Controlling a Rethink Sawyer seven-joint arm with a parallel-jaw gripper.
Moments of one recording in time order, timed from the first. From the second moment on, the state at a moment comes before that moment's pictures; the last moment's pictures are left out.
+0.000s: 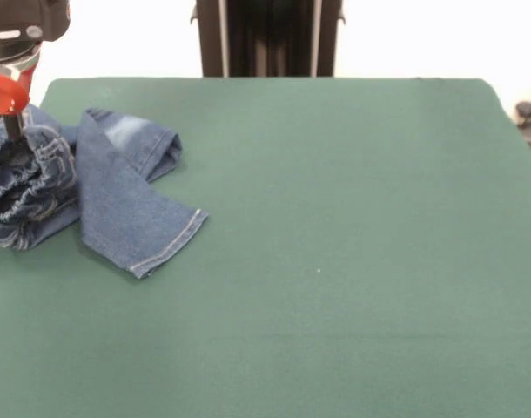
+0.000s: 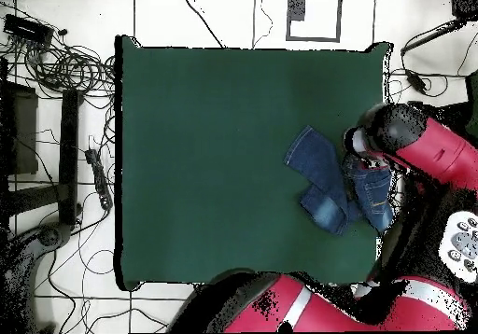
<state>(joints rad) -0.30 -0.33 -0.44 1.10 0.17 0.92 2.56</state>
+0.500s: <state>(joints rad) -0.40 -0.41 -0.44 1.11 0.18 0.93 2.56</state>
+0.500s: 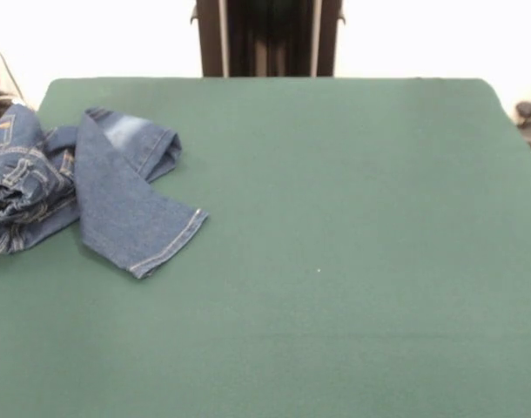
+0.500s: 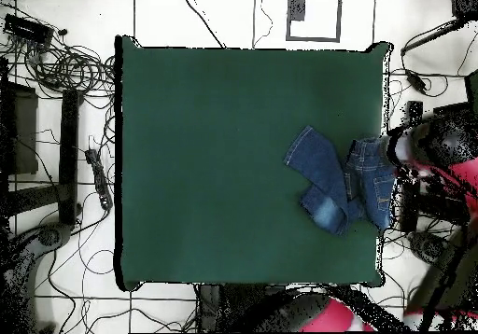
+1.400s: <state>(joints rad) -0.33 -0.61 -0.47 1.10 0.11 0.93 2.56</state>
